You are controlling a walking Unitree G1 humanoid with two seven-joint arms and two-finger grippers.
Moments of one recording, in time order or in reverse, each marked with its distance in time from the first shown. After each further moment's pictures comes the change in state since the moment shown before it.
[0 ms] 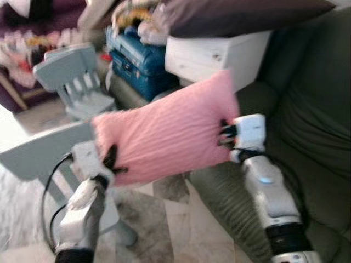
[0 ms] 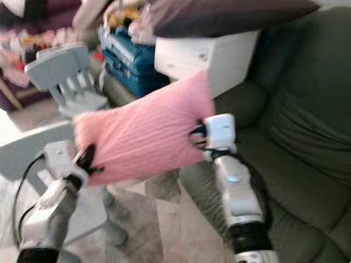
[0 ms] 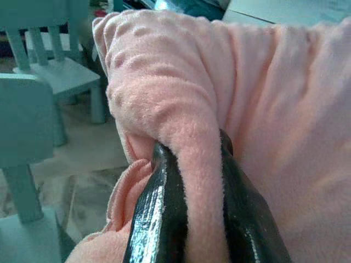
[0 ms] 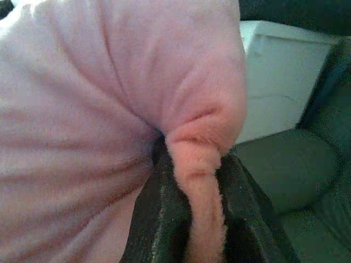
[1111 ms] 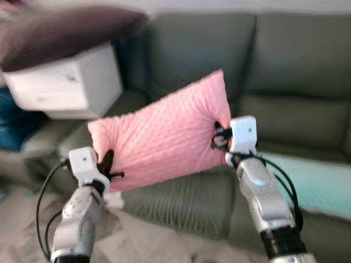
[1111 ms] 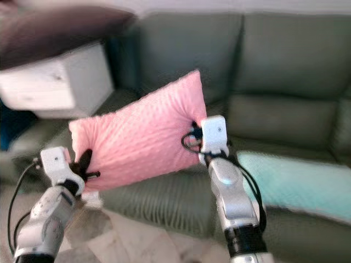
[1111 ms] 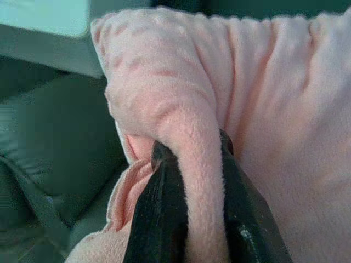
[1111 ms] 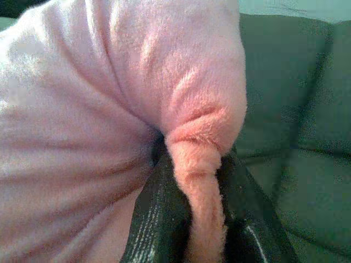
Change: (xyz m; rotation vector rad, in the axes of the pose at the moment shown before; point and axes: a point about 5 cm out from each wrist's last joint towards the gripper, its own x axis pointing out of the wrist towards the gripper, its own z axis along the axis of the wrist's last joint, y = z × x) left arm -0.008 0.014 -0.007 -0.009 0.020 0.036; right arm 0.000 0.012 0.000 -0.013 -0.002 0.054
